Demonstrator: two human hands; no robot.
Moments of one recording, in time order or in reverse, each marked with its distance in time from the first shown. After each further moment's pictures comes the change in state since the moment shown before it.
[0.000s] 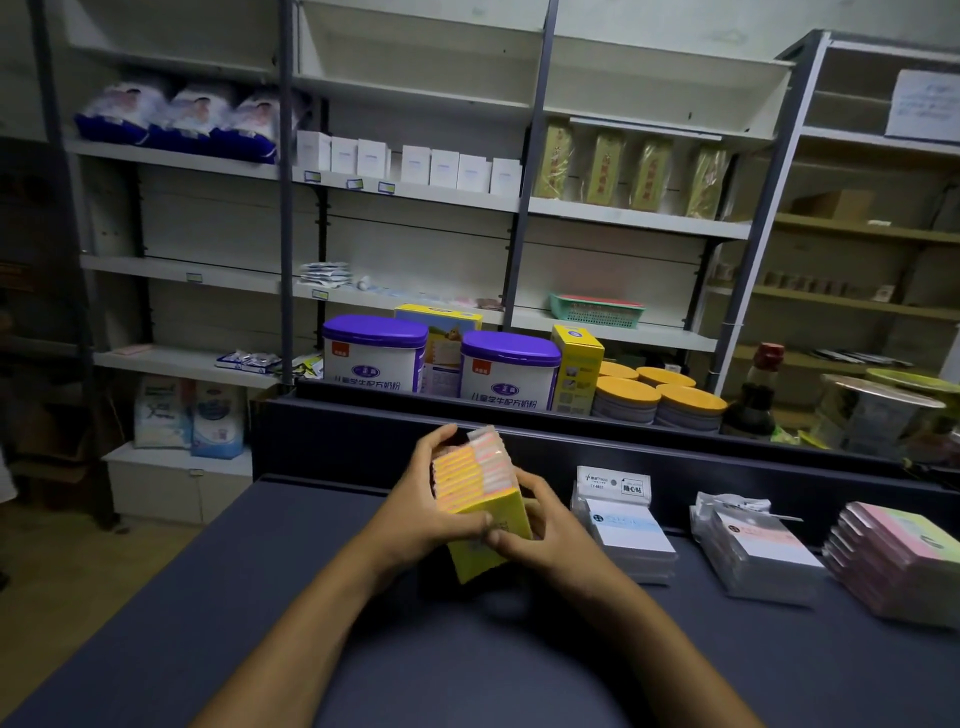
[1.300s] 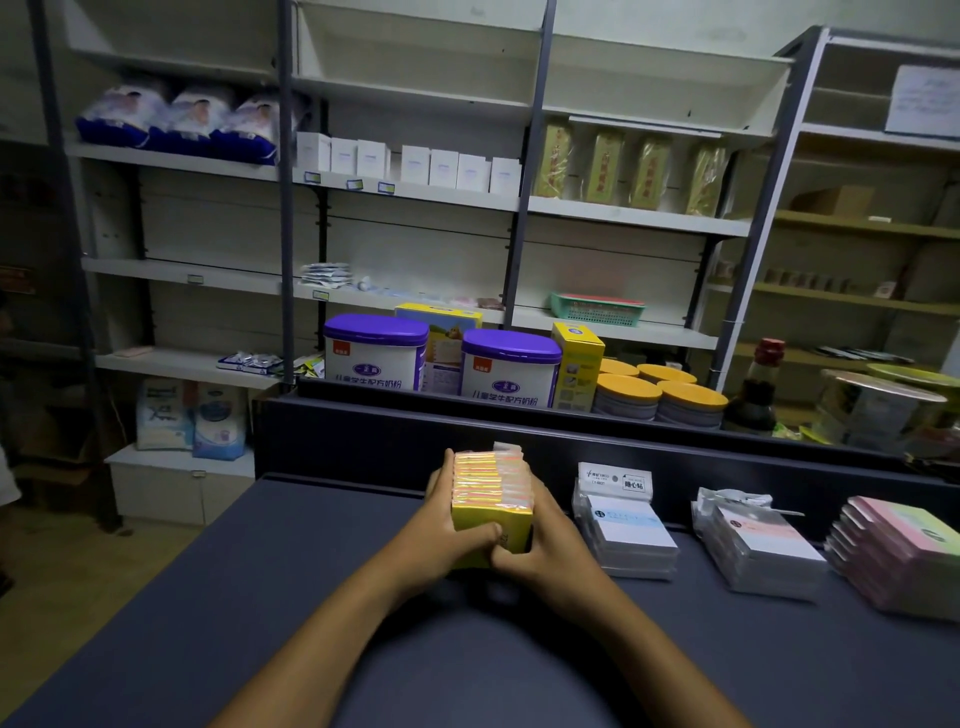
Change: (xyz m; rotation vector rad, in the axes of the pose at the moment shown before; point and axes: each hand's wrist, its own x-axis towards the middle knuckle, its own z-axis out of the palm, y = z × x) left_hand 0.002 -0.019 0.020 0.130 -0.065 -0.118; right_hand -0.005 0.005 0.014 -0.286 0.130 -0.190
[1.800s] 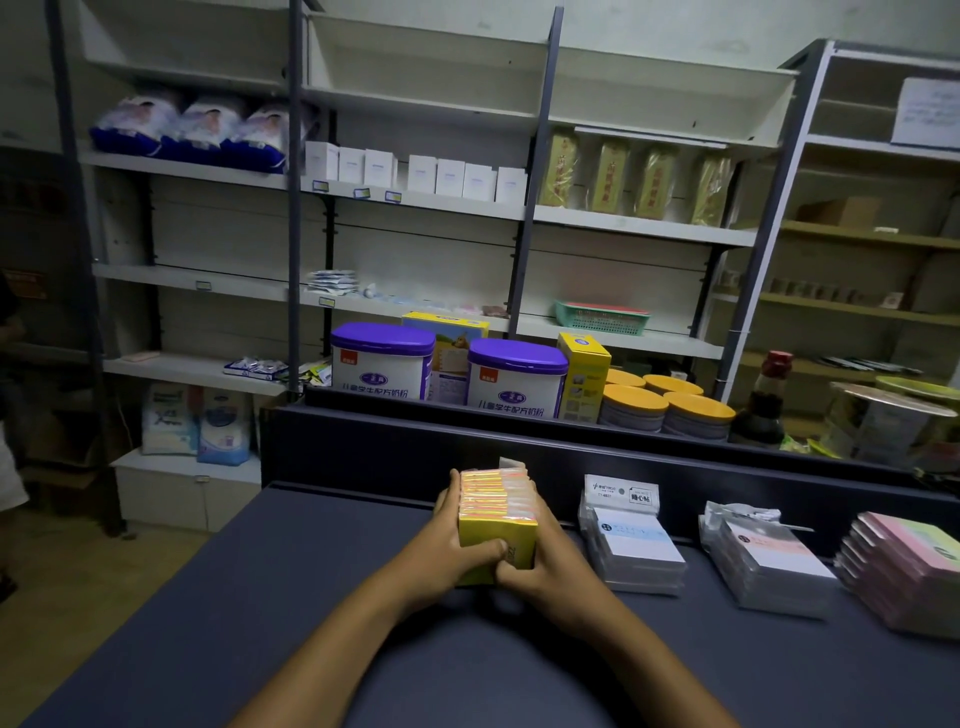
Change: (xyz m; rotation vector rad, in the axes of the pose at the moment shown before) left_hand 0.005 -0.009 0.002 -0.035 0.001 -0.003; right_hand 0.001 -0.006 0.002 0.018 -0.057 -0.032
